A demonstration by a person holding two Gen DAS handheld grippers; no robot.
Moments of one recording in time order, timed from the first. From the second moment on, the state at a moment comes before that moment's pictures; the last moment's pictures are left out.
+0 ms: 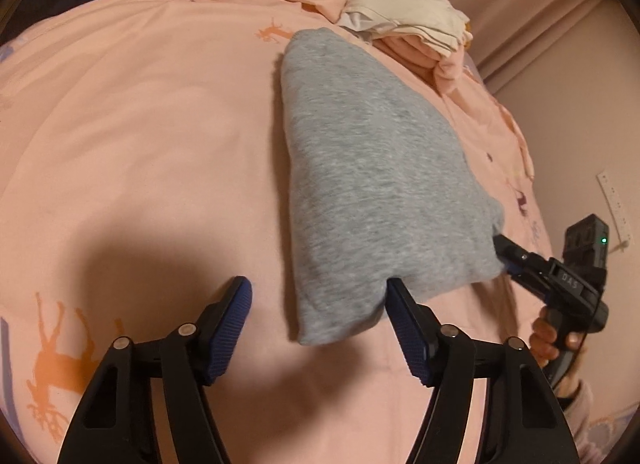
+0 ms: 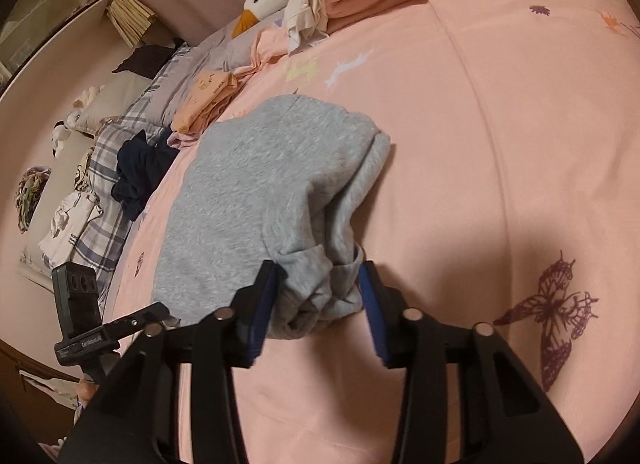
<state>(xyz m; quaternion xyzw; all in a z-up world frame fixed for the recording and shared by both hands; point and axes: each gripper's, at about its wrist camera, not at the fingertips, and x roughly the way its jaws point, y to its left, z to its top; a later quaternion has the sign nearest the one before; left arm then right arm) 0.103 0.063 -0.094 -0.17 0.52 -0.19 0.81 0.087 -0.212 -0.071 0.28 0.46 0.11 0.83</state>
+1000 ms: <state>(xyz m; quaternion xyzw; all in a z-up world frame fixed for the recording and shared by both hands) 0.075 0.055 -0.061 -0.09 0.46 -0.16 0.87 0.066 -0.198 -0.042 0.24 0.40 0.11 0.88</state>
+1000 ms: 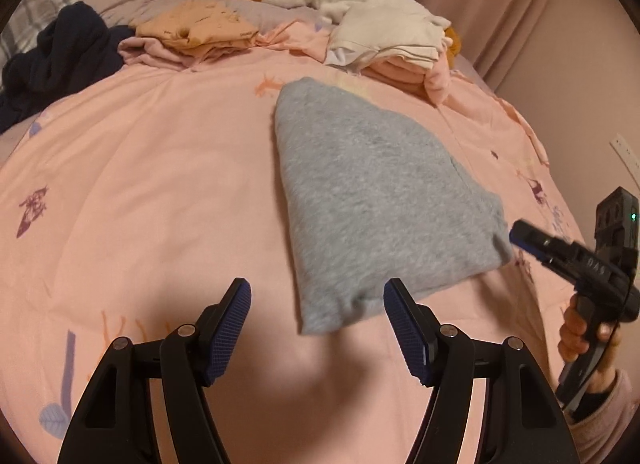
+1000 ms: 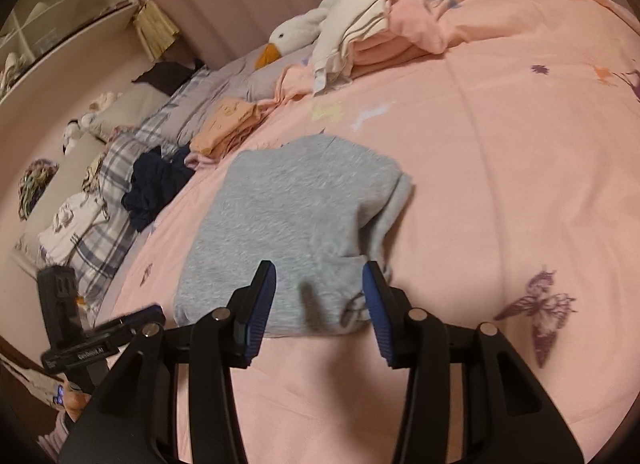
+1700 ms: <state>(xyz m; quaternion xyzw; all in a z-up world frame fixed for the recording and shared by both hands) 0.075 0.048 -0.084 -0.07 0.50 -0.14 0.85 0.053 -0.189 -0.071 0.22 0.46 0.09 0.86</state>
